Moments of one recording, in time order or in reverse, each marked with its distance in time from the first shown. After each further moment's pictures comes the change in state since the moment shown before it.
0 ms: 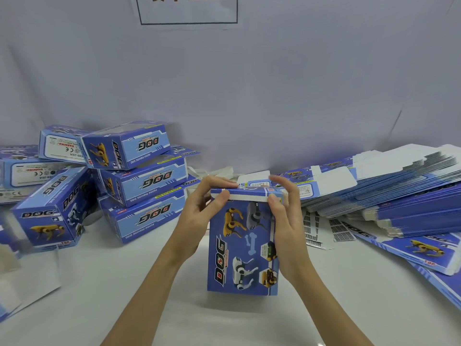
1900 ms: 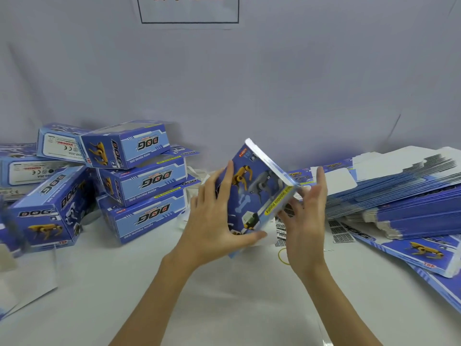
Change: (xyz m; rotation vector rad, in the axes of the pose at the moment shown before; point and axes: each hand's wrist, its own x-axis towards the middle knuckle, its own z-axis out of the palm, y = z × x) left_hand -0.004 -0.006 0.019 0.924 -0.024 0.221; right_hand 0.011 -0.002 -0.016 0.110 0.162 -0.089
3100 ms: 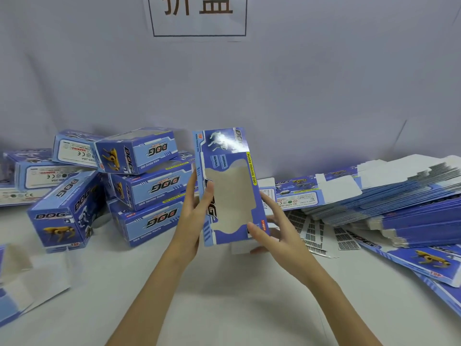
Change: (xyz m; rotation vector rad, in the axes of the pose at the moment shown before) left_hand 0.011 -0.040 -0.004 -1.007 0.253 -0.541; right_hand -0.002 0.017 -0.008 -0.421 -0.457 0.276
